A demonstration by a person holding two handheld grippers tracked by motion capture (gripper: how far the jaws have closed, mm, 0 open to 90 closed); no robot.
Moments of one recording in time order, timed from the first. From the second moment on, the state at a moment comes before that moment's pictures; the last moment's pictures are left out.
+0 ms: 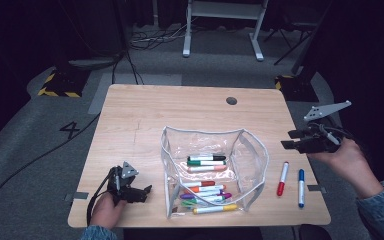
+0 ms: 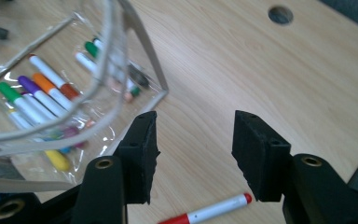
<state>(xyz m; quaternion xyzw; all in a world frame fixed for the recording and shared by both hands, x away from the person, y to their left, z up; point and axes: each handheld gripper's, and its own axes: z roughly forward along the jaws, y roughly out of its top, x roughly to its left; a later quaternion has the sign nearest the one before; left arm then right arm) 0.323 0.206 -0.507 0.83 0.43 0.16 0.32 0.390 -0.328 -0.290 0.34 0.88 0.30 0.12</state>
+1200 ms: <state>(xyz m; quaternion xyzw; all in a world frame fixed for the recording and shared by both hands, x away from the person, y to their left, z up) 0.323 0.206 -0.507 0.83 0.43 0.16 0.32 0.415 -0.358 -0.463 0.47 0.87 0.15 0.03</state>
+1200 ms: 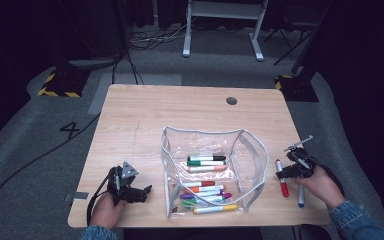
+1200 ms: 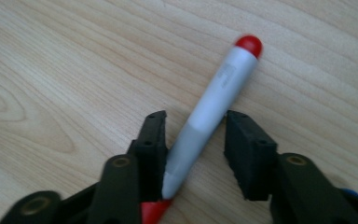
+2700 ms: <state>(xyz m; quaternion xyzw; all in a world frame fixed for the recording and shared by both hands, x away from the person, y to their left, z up) 0.323 0.206 -0.507 0.83 0.43 0.16 0.32 0.381 -0.305 -0.288 0.28 0.91 0.28 0.10</state>
